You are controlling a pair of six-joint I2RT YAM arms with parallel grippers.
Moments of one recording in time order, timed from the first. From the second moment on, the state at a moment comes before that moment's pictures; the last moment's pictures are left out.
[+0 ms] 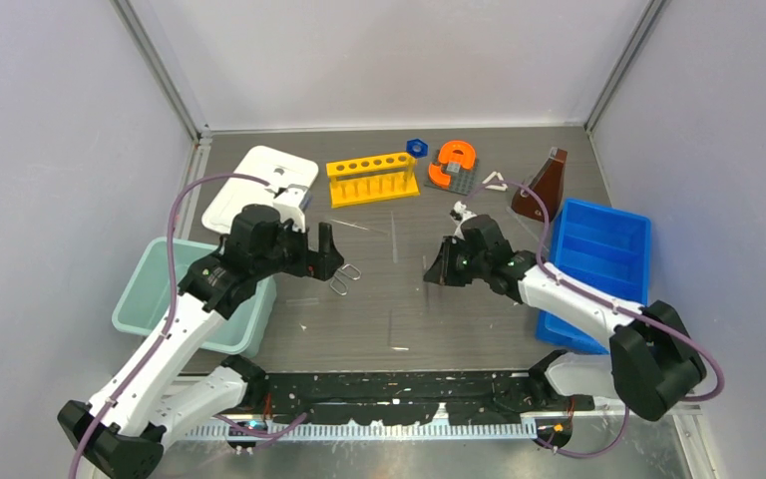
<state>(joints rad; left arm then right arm) -0.53 0.89 0.96 -0.66 0.06 -0.27 0.57 1.29 0.70 -0.24 -0.19 0.61</state>
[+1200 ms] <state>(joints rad) -0.53 1.01 0.78 -0.06 0.67 -0.76 0.81 1.15 0.59 0.50 -0.48 0.99</state>
